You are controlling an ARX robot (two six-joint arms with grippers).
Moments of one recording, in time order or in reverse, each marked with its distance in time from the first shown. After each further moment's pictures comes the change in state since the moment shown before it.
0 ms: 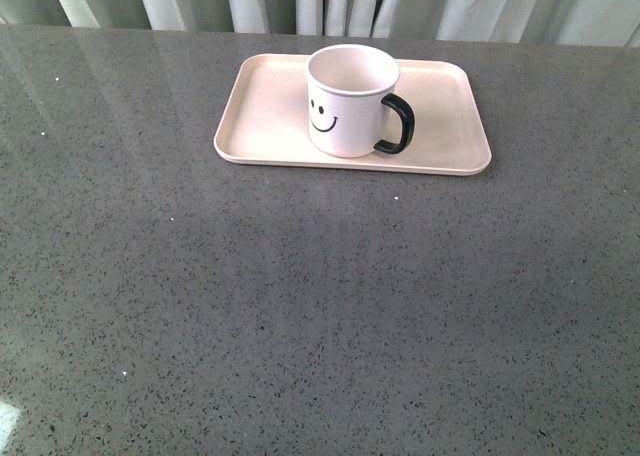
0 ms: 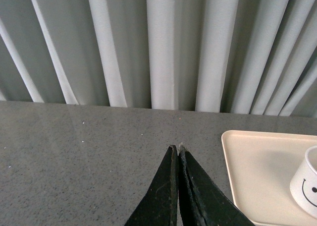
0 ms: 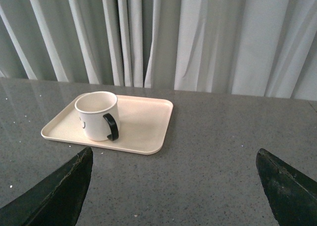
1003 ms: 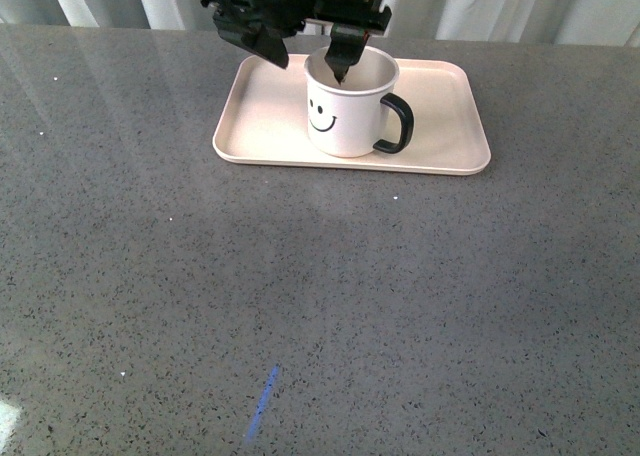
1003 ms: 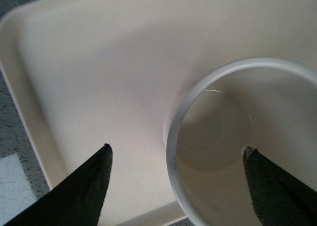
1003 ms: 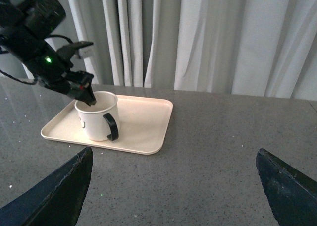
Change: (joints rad) left arm -0.258 1.105 1.737 -1.582 0.240 0.037; right arm 0.000 0.000 0.000 0.000 0.000 0.000
